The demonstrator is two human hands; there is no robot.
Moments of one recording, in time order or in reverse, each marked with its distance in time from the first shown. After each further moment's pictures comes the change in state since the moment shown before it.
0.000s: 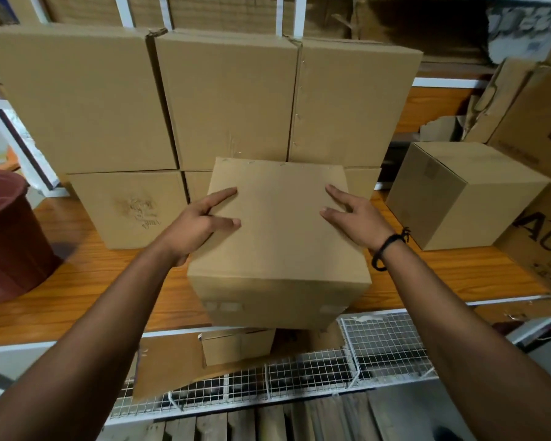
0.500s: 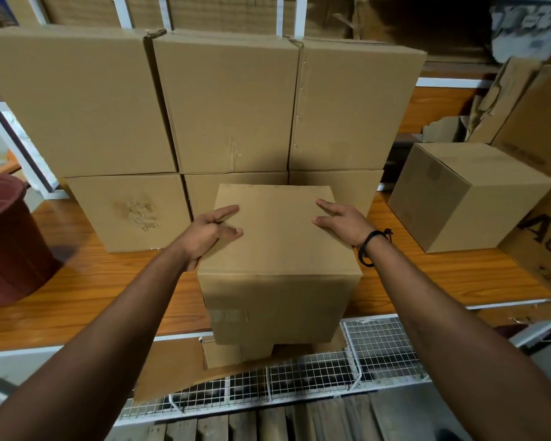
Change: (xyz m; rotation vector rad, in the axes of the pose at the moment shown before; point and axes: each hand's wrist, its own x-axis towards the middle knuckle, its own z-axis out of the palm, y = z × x) left_hand 0.035 -0.038 0.001 0.061 -0.002 -0.123; right_hand 0.049 0.037 0.026 0.044 -0.104 0.127
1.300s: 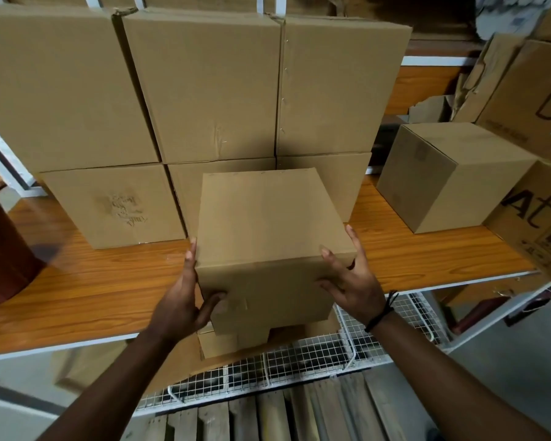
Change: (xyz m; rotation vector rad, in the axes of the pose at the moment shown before) left_hand -0.078 -0.111 0.018 0.666 0.225 0.744; right_hand -0.115 0.083 0.044 -0.418 0.332 -0.678
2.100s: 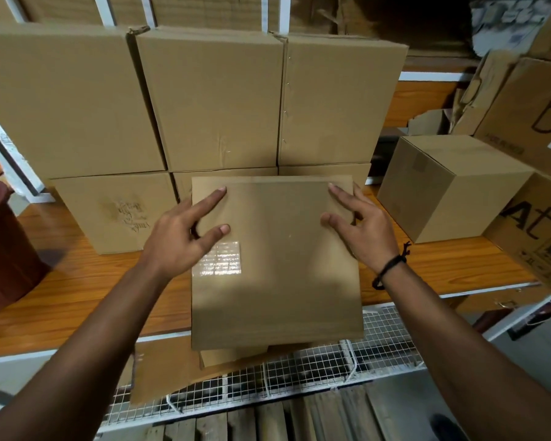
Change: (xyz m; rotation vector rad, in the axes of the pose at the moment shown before) left_hand 0.101 0.040 -0.070 0.054 0.085 -0.131; right_hand 0.095 -0.037 -0.069 0.238 0.079 0.450
